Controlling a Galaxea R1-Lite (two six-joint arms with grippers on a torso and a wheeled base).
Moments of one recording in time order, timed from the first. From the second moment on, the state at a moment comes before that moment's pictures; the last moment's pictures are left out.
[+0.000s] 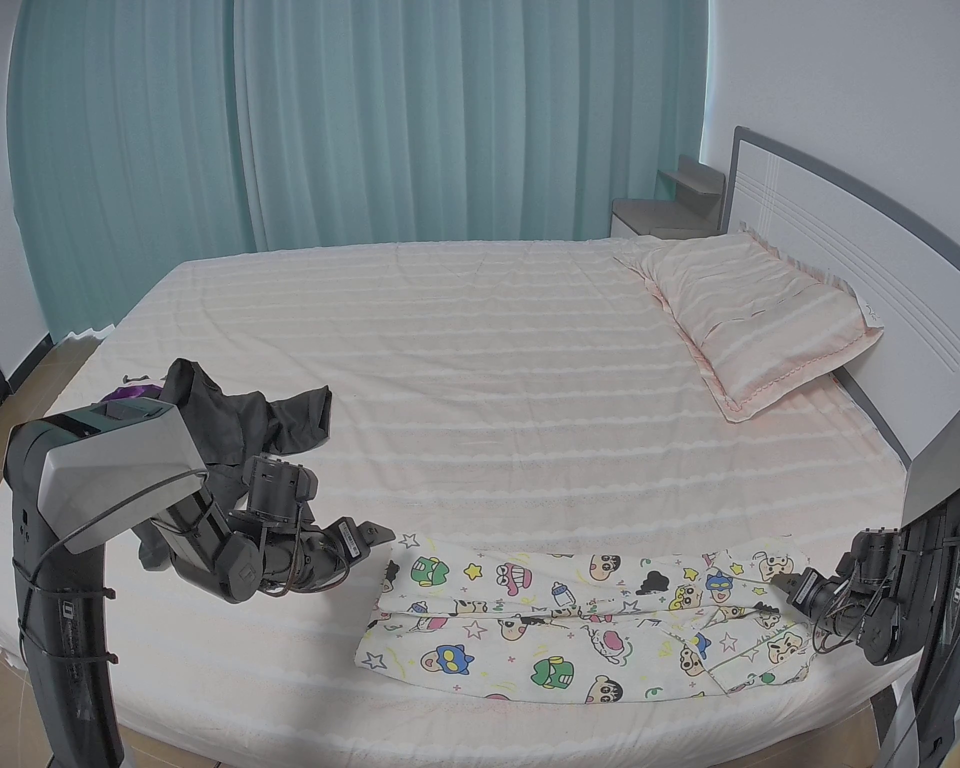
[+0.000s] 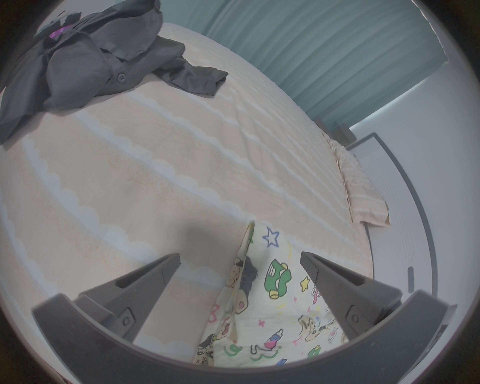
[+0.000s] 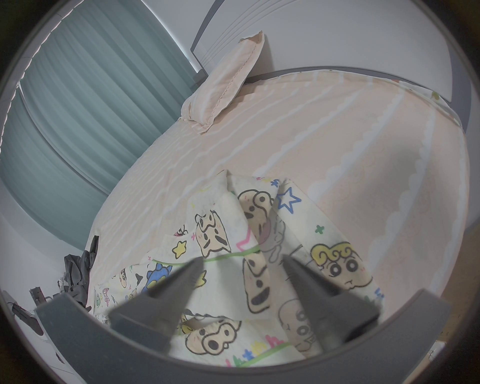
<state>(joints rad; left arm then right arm) -0.25 2.31 -0.86 -0.70 -0.19 -0.73 -0.18 2.38 -0.14 -1.55 0.11 0.54</state>
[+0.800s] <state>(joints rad) -0.40 2.33 -0.82 -0.61 -0.13 -0.32 -0.23 2.14 -0.07 -1.55 0.10 0.48</state>
